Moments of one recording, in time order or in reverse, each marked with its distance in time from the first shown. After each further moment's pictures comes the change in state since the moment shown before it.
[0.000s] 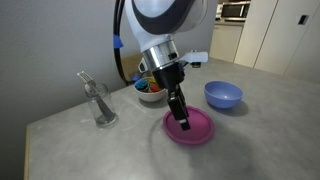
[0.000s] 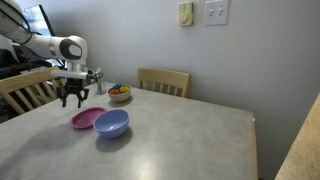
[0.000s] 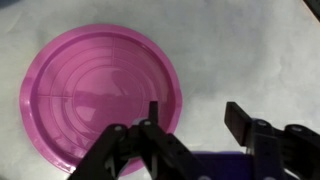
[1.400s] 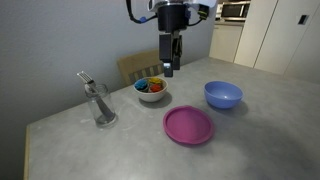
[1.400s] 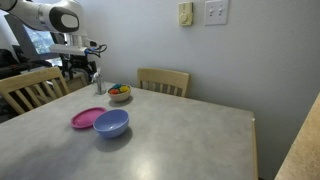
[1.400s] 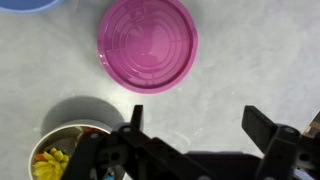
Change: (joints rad) arm -0.100 -0.256 -0.004 -0.129 0.090 0.215 0.092
